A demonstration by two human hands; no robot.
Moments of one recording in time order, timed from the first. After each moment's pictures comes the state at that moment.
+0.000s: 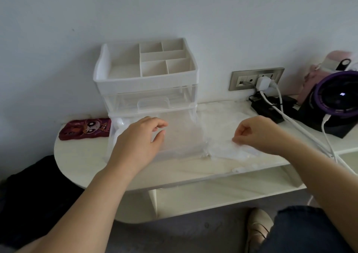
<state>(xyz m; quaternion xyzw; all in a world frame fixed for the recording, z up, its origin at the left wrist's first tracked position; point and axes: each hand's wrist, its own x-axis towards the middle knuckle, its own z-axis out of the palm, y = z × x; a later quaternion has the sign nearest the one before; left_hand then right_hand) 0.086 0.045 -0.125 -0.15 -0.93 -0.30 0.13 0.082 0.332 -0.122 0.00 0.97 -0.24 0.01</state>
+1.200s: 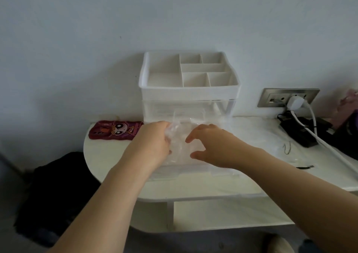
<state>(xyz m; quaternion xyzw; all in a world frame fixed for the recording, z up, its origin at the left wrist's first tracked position) 0.079 0.007 -0.098 -0.03 -0.95 -0.32 0.03 0.058 0.177 -0.106 -0.22 0.97 -0.11 0.03</state>
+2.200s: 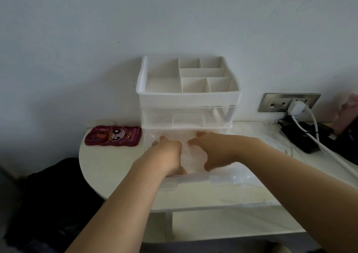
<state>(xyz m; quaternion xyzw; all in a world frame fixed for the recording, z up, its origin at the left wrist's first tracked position) 0.052 0.032 -0.109 -0.06 -0.98 -0.08 -0.19 0.035 0.177 -0.091 -0.24 0.95 0.01 0.20</state>
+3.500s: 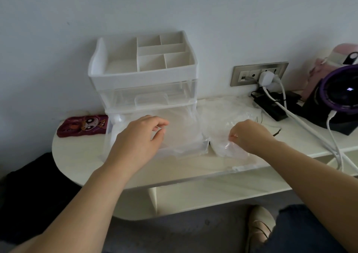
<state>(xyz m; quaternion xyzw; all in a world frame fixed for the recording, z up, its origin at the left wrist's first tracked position) 0.084 0.048 -0.128 -0.14 -0.94 -0.31 0.09 0.052 0.327 -0.164 -0.01 1.00 -0.01 0.04</state>
